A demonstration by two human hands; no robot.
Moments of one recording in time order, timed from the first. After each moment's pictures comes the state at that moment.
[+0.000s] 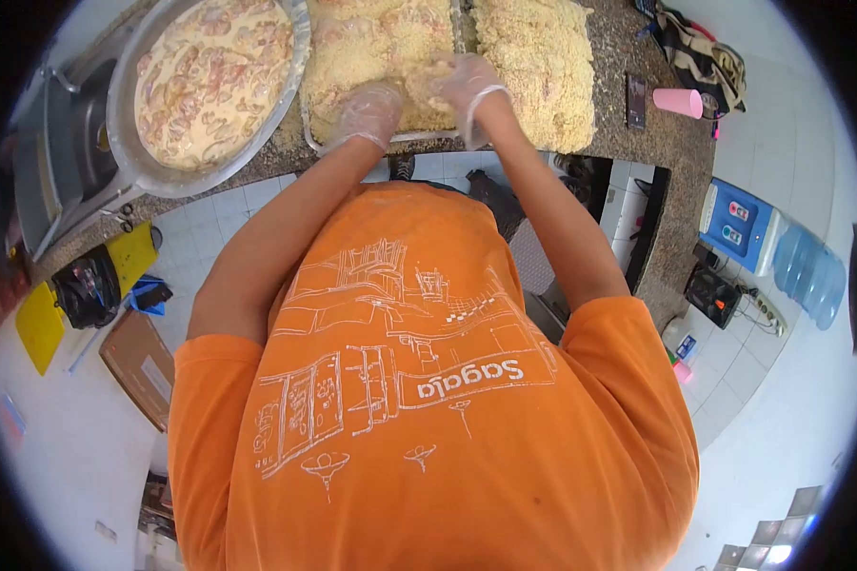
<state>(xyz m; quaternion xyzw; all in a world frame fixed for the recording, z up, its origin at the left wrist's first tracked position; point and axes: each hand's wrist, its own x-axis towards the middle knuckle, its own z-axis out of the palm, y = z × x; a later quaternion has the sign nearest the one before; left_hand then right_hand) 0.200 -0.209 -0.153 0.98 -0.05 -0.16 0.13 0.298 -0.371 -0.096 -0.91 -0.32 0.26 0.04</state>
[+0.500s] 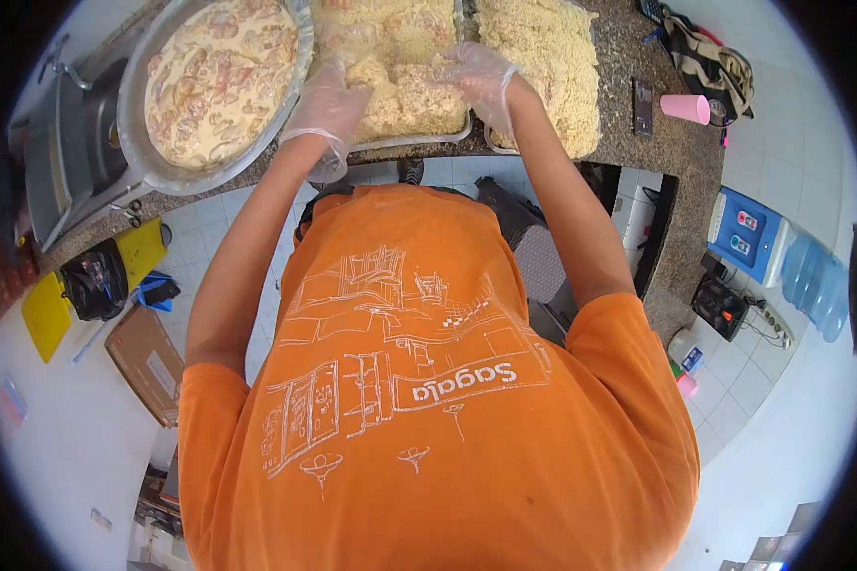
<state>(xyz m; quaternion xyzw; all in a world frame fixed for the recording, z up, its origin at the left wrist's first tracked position) 0.201 -0.166 -0.039 0.91 0.20 -0.14 0.34 0.314 -0.375 -0.050 -0.85 -0.15 0.40 0.32</state>
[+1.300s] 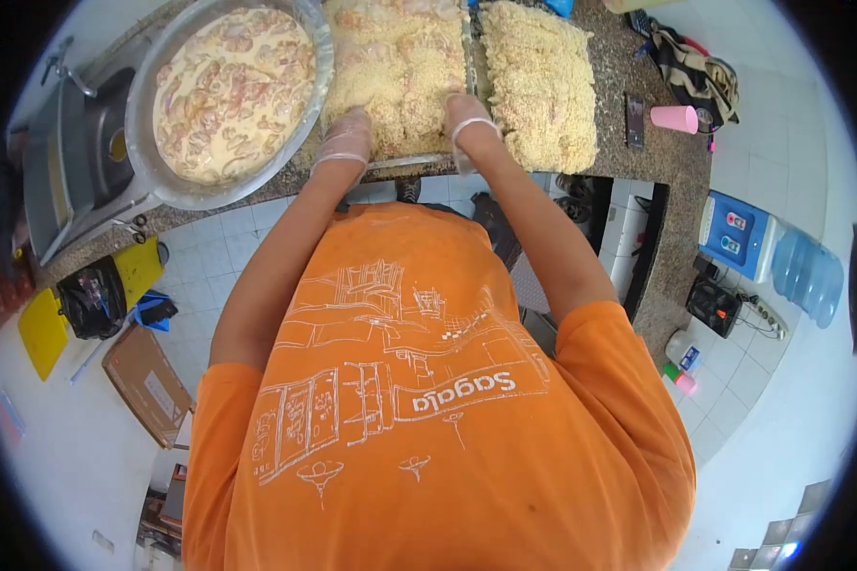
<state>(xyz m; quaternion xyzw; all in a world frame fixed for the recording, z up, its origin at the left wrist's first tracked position) 0.178 -0.151 -0.132 0.95 0.10 -0.19 0.22 0.287 -0.361 -0.164 -0.96 -0.18 0.23 0.05</state>
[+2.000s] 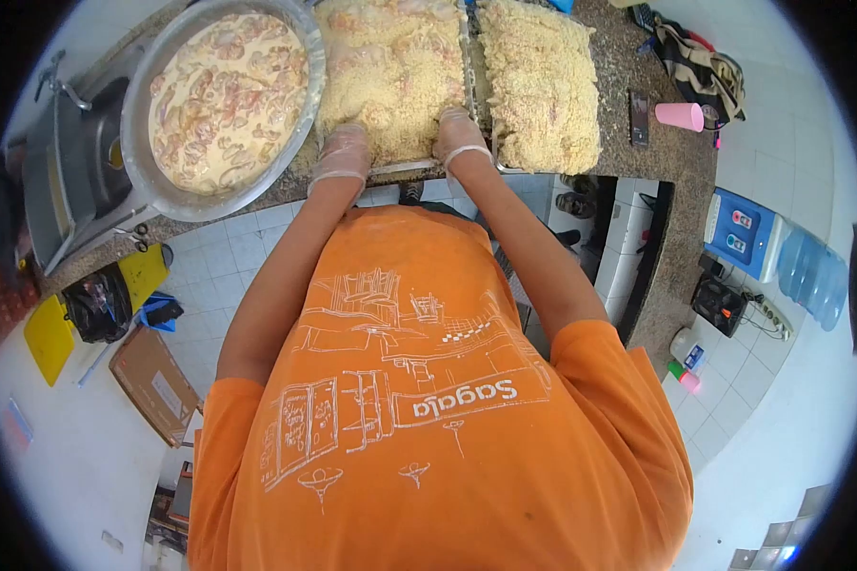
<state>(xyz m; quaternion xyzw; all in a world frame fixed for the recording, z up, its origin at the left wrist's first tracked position) 0.176 -0.161 -0.128 0.94 0.14 -0.22 0.21 0.250 -0.366 -0.179 -0.95 -0.25 0.16 0.04</state>
